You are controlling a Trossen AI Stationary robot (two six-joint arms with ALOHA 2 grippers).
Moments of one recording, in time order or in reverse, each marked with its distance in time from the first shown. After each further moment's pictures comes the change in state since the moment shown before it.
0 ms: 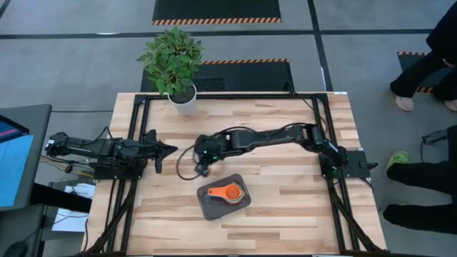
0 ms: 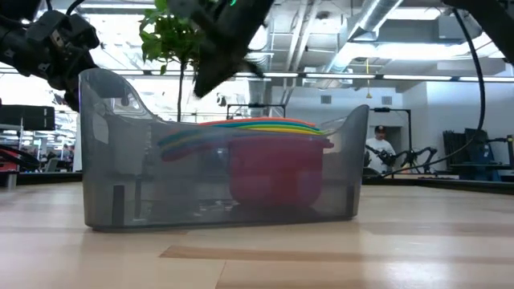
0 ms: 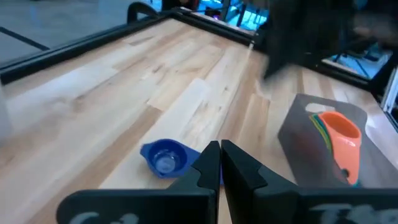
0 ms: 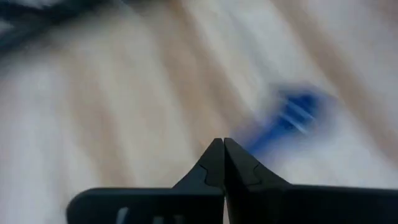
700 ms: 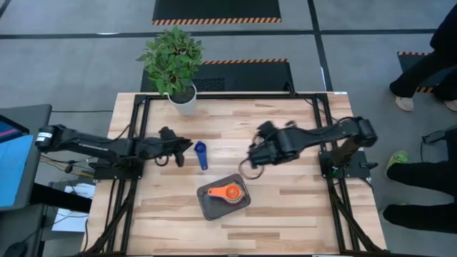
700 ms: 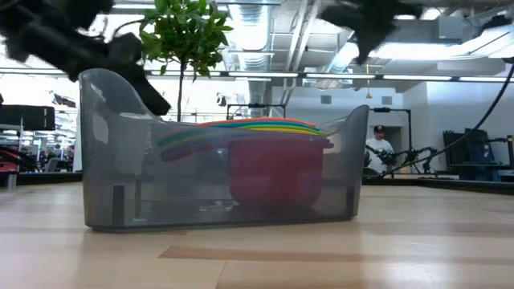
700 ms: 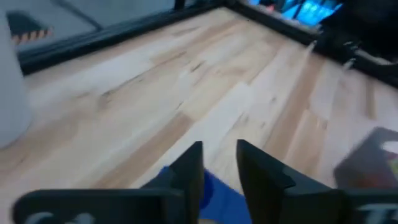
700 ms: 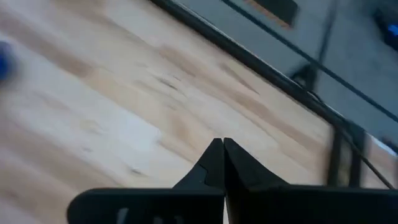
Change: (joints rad) left arm 0.132 0.613 0.089 0.422 -0.060 -0.064; right arm 0.147 -0.527 -0.476 -0.748 0.641 0.733
